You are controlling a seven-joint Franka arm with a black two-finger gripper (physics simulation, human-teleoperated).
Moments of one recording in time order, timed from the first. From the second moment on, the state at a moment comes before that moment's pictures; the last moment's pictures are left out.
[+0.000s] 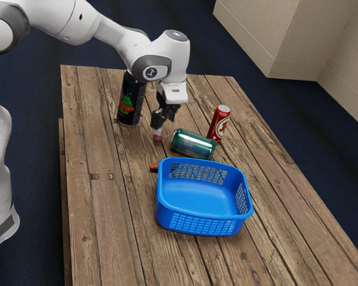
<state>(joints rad) -0.11 -0.14 0.32 -2.22 0.08 2.20 0.95</state>
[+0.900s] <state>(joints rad) -0.11 -0.12 0.33 -2.28 0.03 2.23 1.04</state>
